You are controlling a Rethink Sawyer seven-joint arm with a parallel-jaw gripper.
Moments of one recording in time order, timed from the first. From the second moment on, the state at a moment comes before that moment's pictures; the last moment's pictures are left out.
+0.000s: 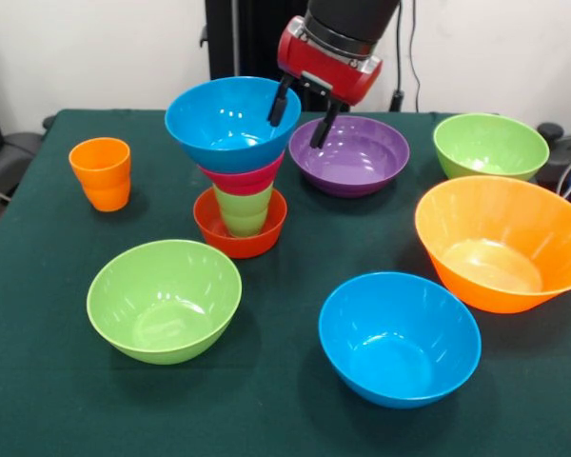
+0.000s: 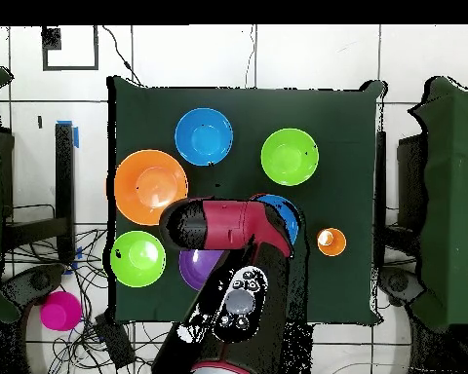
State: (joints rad) arm 0.07 -0.63 -0.31 1.63 -0.13 0.54 2.16
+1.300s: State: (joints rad) arm 0.09 -0.65 -0.34 1.63 -0.12 0.57 2.16
